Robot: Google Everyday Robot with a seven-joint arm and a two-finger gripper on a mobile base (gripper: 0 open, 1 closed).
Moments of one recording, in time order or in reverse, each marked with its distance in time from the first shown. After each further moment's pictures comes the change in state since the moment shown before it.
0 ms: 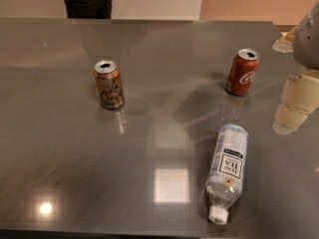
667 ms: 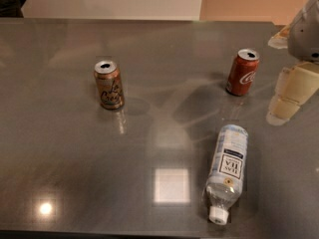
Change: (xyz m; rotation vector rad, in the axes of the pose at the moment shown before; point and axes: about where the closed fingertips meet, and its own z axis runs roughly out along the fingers) arm -0.005 -0.016 0.005 -0.010 -0.025 0.015
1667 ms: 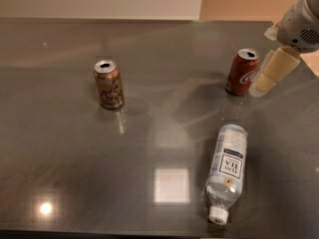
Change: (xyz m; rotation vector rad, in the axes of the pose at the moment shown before) arm 0.000 -0.083 0.042 0.035 -0.146 0.141
